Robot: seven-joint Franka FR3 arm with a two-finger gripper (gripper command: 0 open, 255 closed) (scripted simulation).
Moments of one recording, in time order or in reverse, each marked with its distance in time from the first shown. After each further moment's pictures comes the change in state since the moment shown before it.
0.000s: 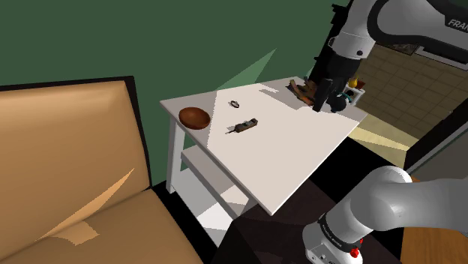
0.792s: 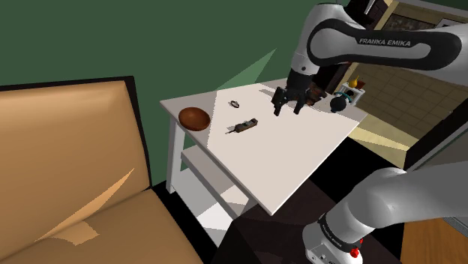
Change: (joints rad) arm -0.083 0.272 0.086 -0.041 0.068 0.316 0.322
